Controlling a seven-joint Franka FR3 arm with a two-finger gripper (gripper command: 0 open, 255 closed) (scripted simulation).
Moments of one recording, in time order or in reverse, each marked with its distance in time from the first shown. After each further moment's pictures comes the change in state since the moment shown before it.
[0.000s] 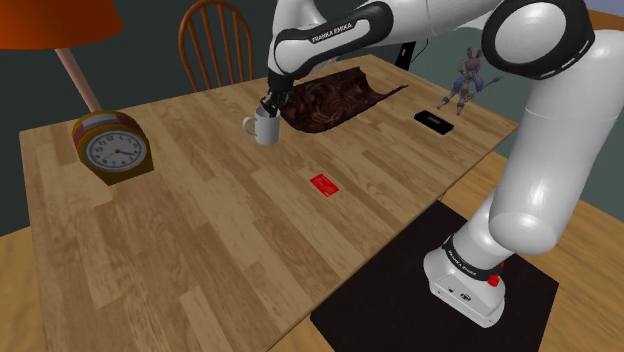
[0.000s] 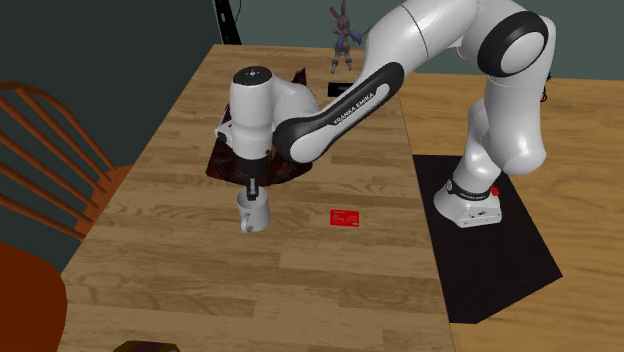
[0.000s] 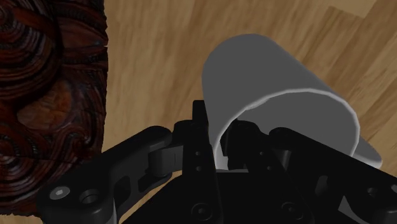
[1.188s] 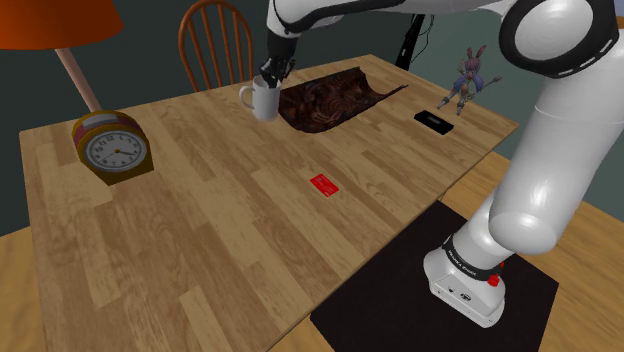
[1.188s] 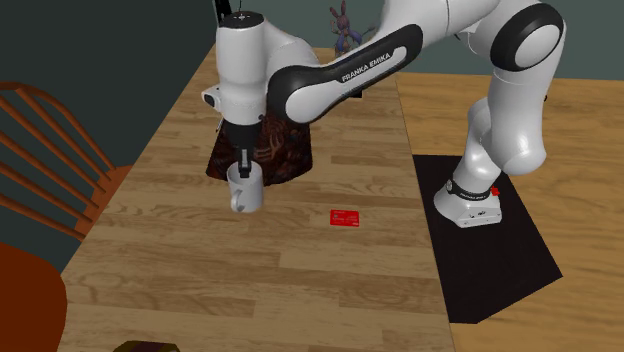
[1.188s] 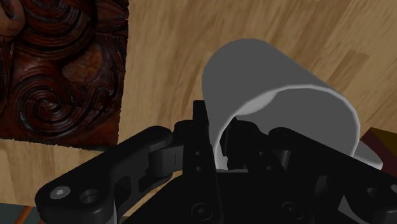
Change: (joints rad) arm -0.001 -0.064 0.004 0.154 0.009 -0.218 -0.002
